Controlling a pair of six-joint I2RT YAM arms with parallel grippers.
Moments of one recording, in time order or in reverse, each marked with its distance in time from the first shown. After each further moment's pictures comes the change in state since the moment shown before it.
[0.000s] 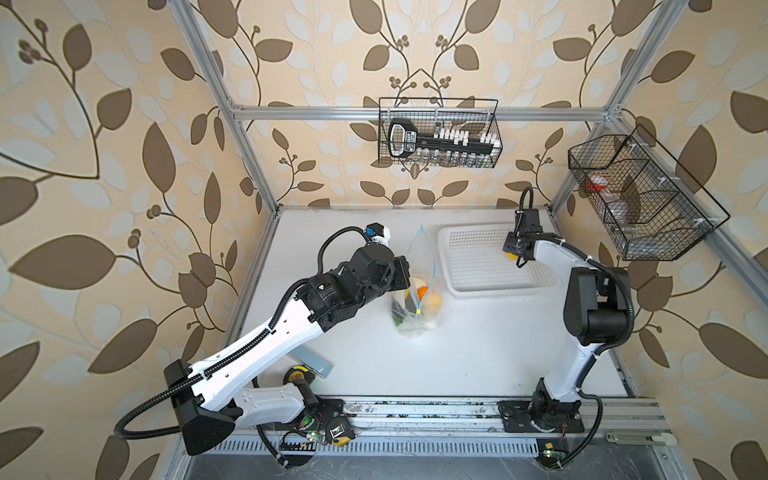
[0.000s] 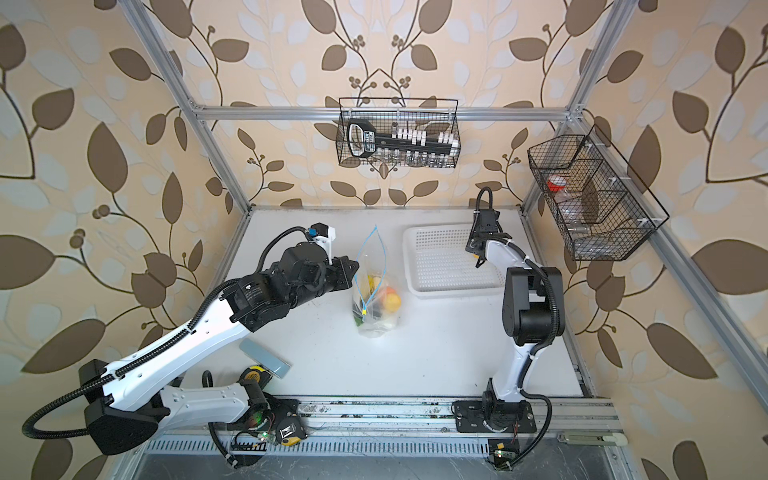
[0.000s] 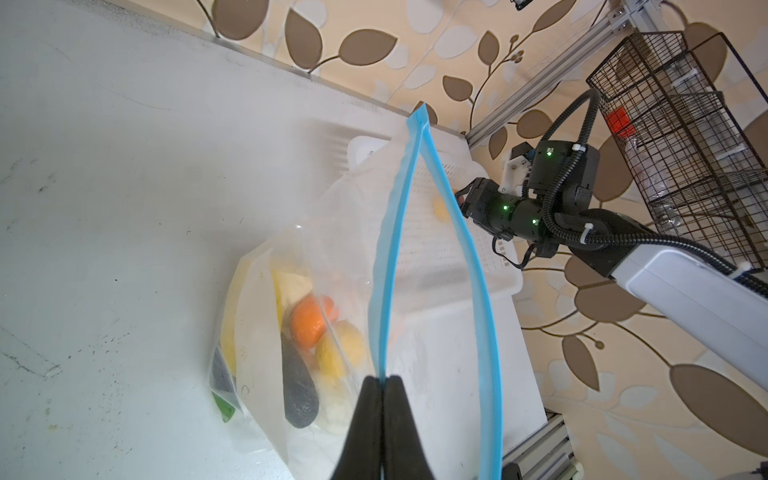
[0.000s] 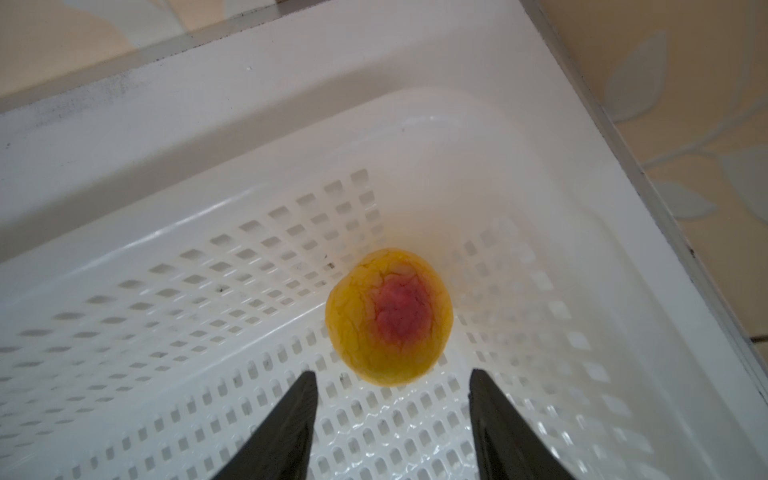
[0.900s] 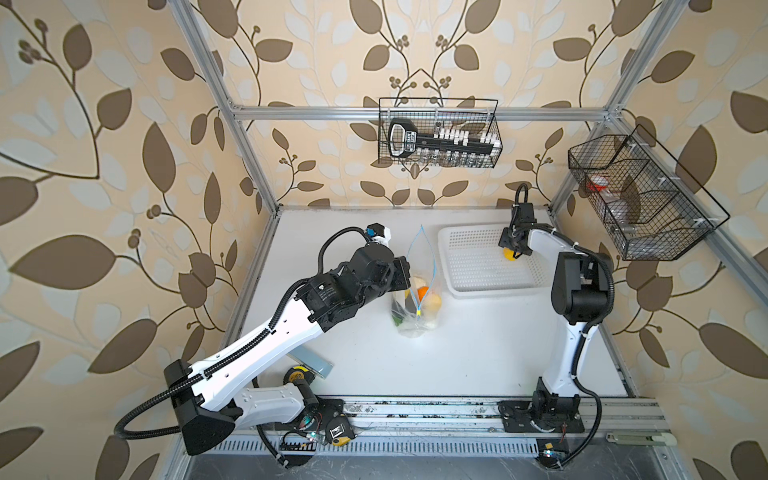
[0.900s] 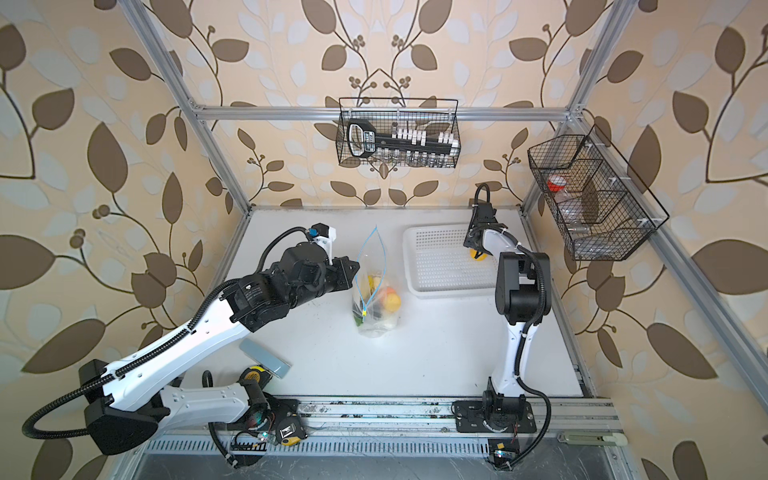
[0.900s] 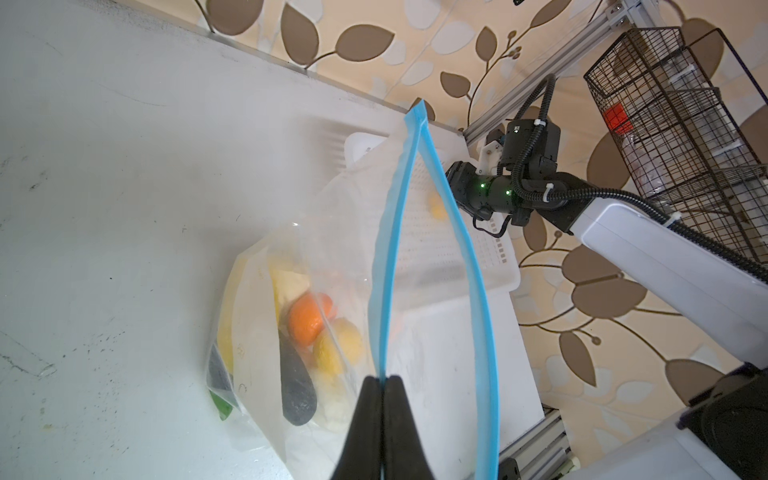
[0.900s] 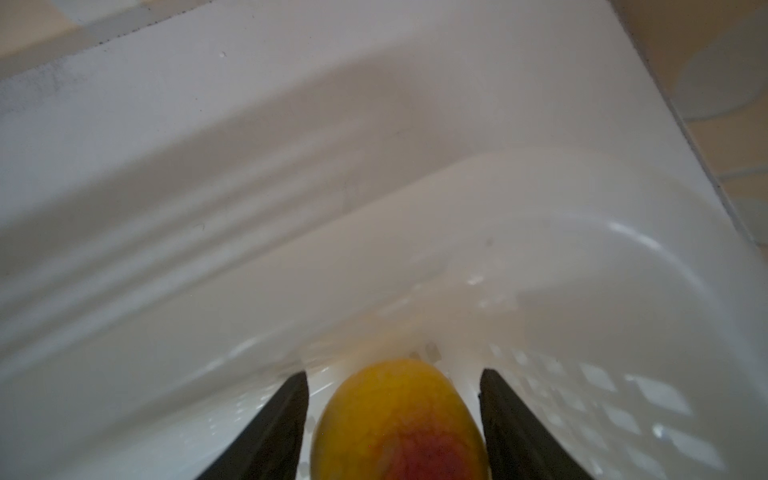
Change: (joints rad) left arm 0.000 0.000 -0.001 0.000 0.011 0.000; right arm -0.023 0.207 0.220 -0.083 -0.048 0.000
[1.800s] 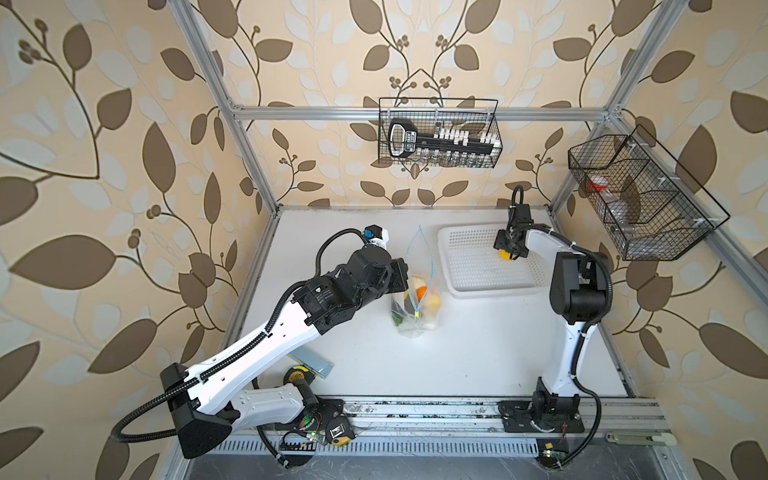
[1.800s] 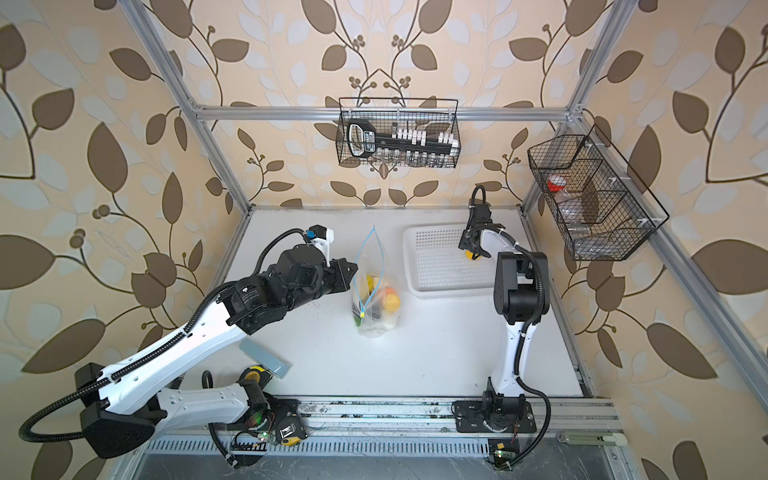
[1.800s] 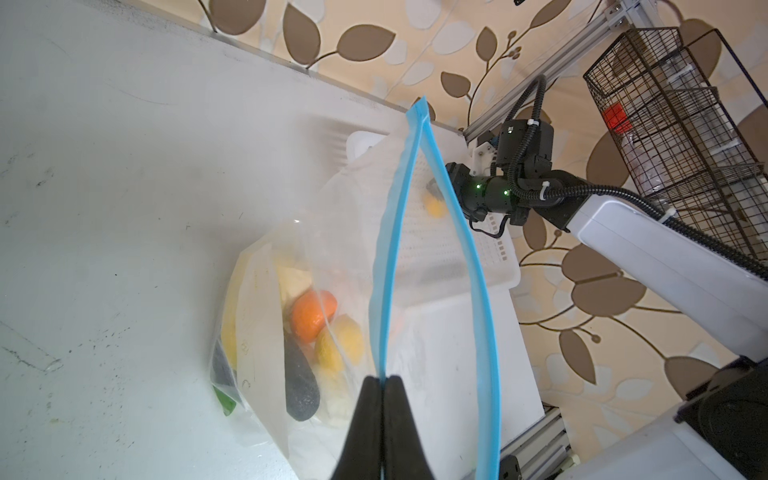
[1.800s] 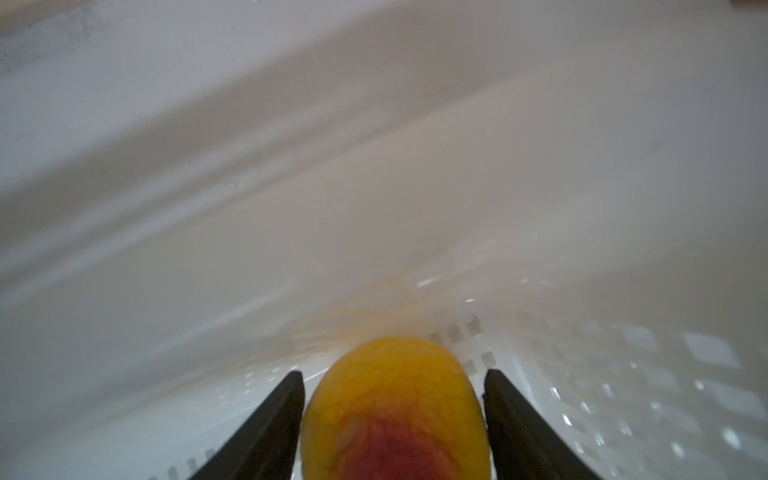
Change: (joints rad) left arm 0.000 -0.026 -0.024 0.001 0.000 0.000; right arm 0.016 0.002 -0.008 -0.029 -0.066 0.005
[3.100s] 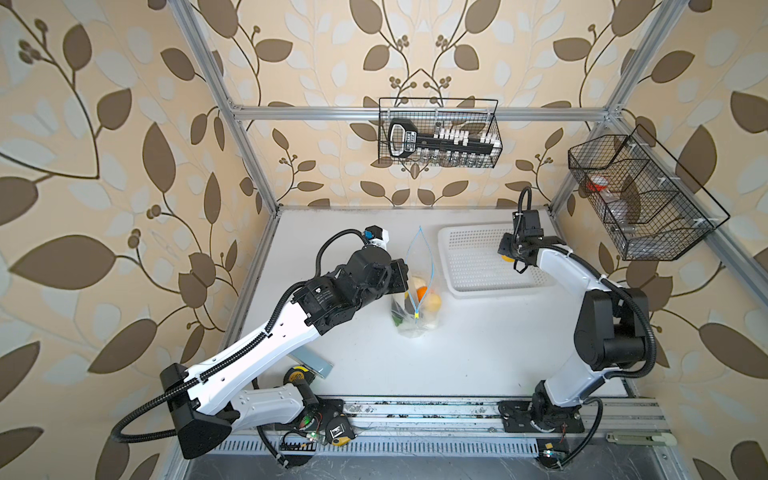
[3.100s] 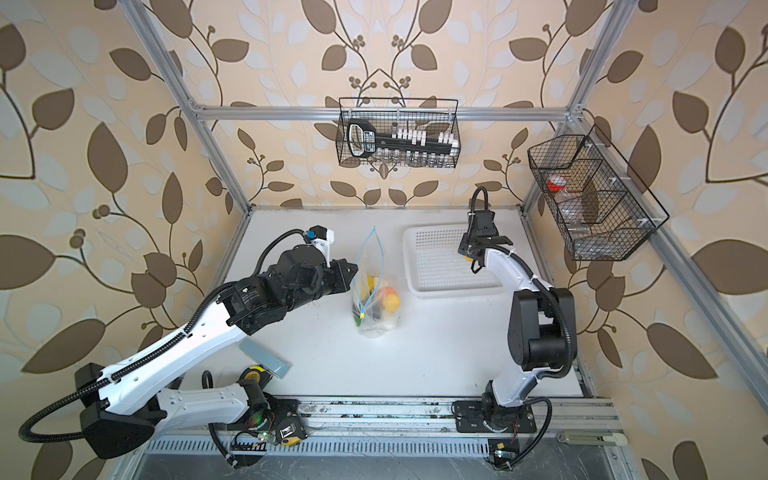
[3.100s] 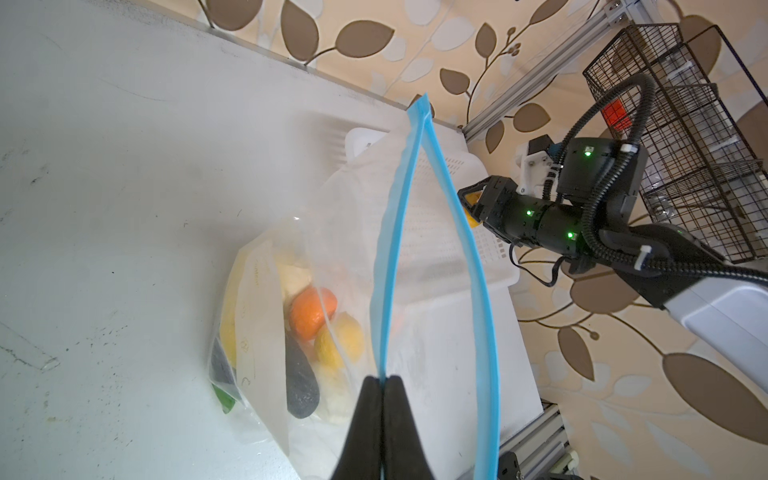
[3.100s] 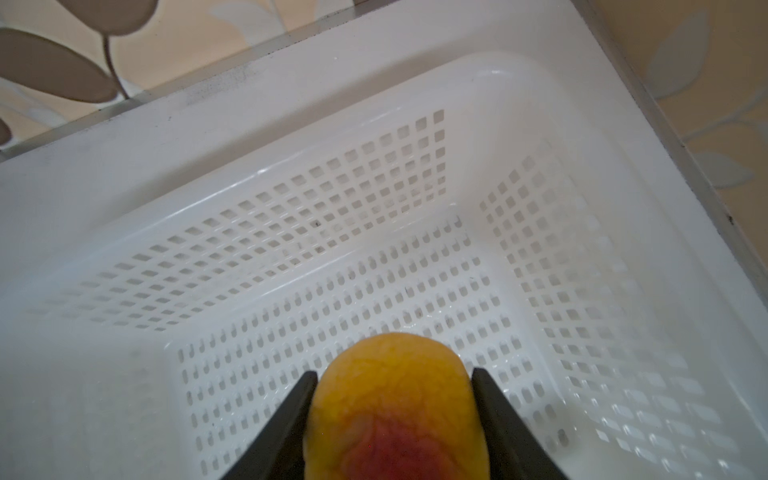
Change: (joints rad) left arm 0.000 0.000 -0.002 0.001 0.008 -0.001; right arm 0.104 -0.461 -0.348 0.045 0.051 0.063
